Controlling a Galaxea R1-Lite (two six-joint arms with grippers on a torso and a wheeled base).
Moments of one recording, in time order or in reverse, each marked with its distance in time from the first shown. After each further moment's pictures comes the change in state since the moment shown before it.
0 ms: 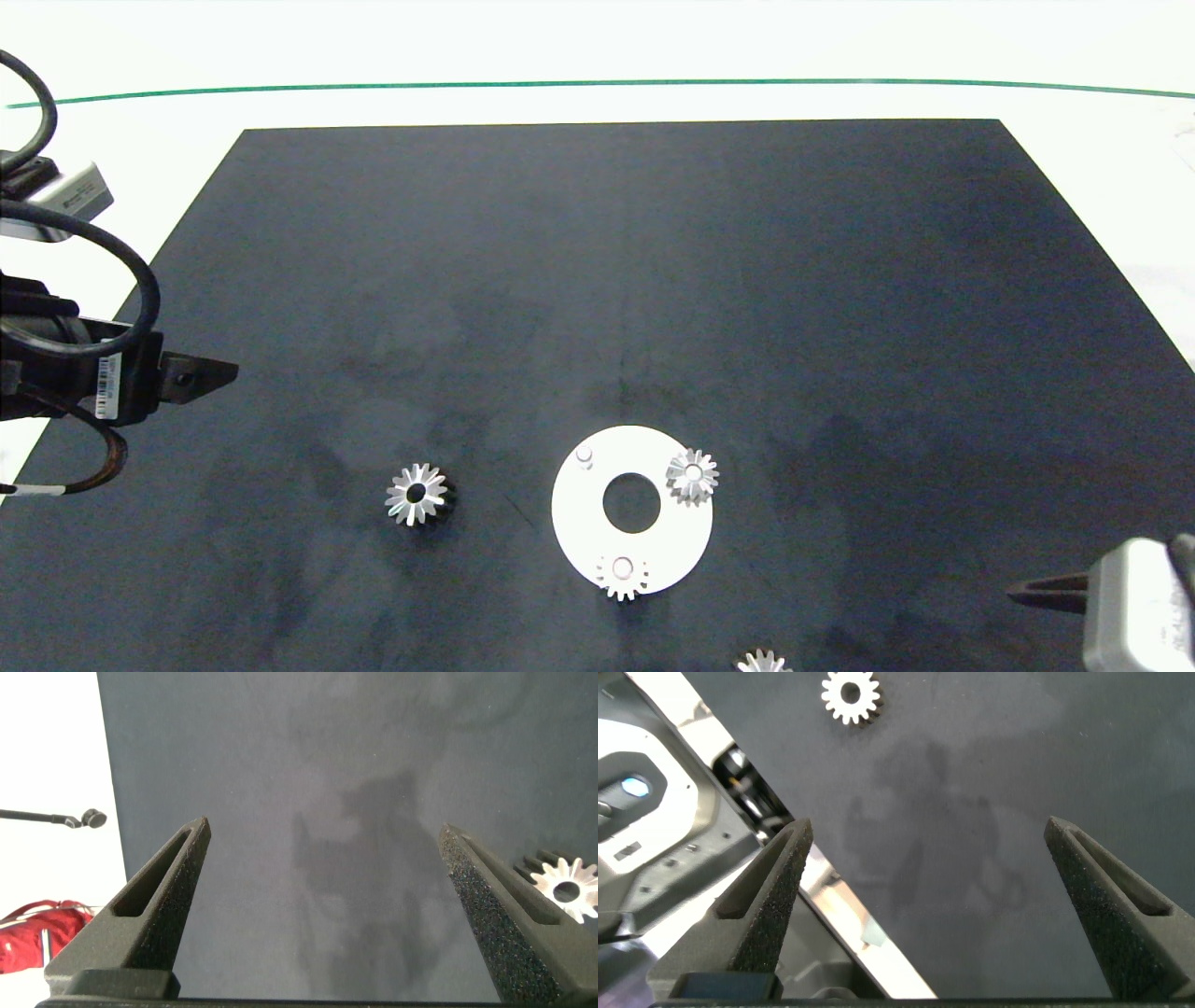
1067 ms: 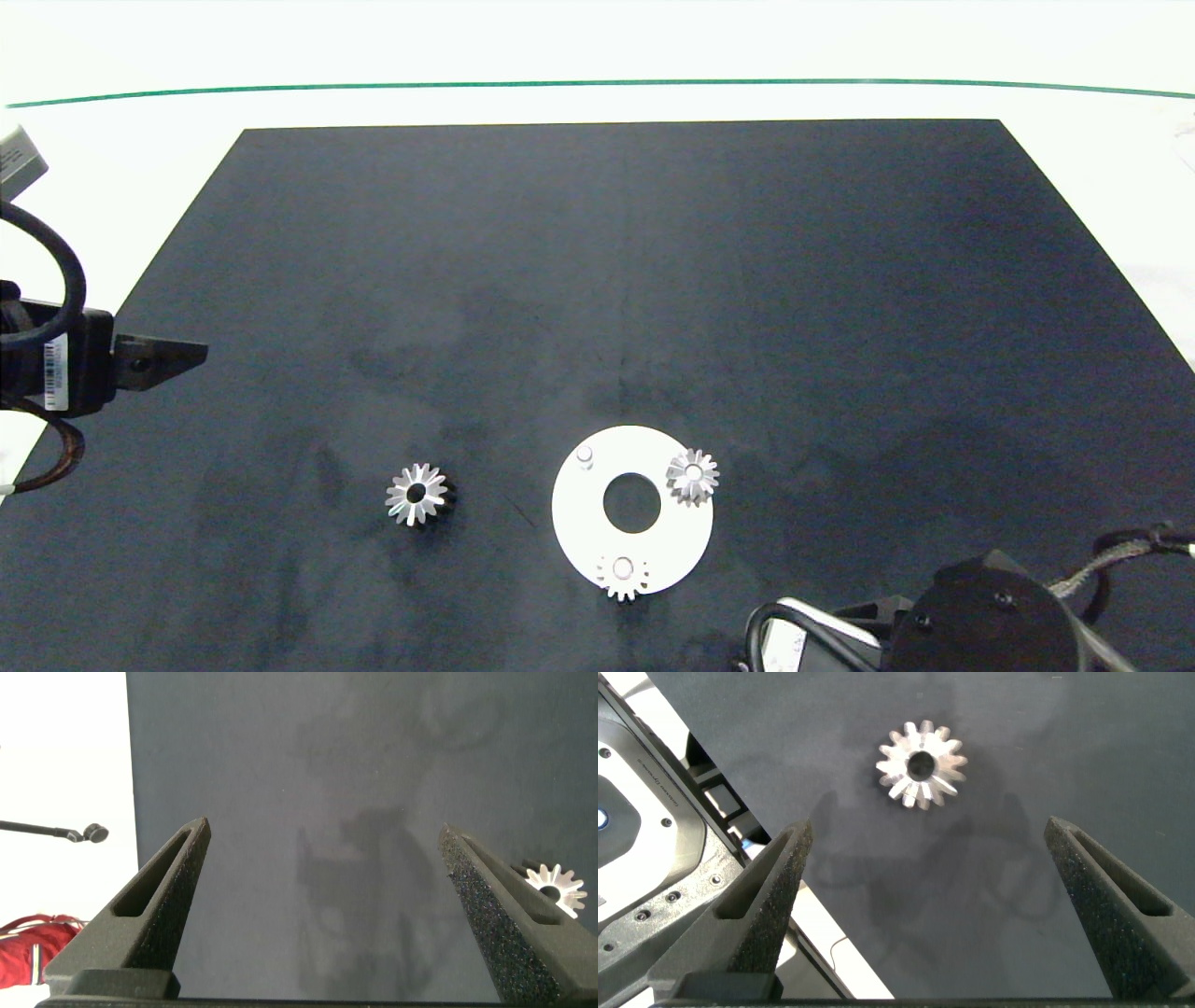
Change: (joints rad) left arm 0.004 -0.064 -0.005 -0.007 0.000 0.001; right arm 0.061 0.358 0.082 -0.307 -0.032 0.009
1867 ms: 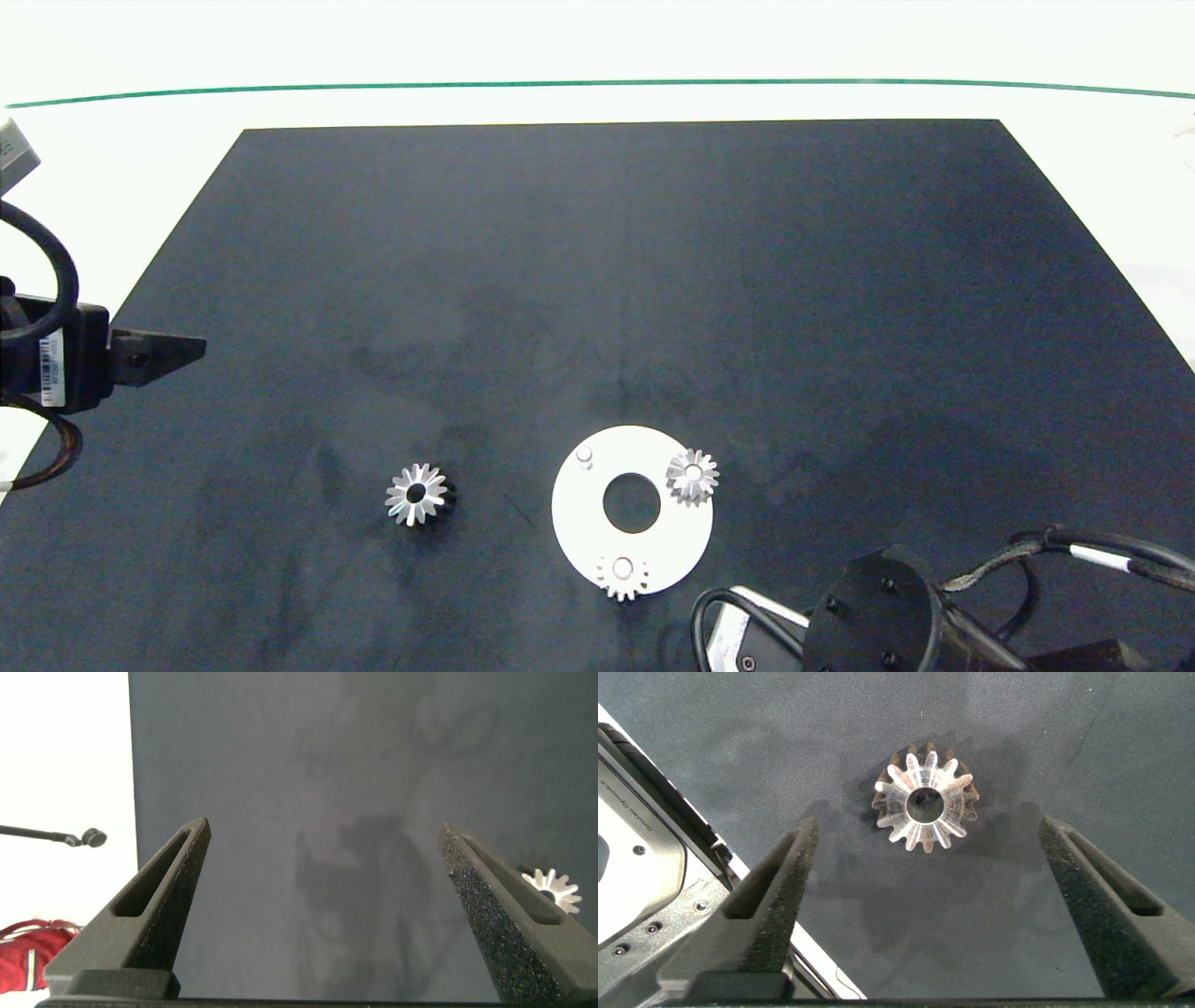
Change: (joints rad) left arm -0.002 -0.008 0.004 -0.015 -0.005 0.000; right arm -0.033 0.104 0.003 -0.070 -0.004 0.001
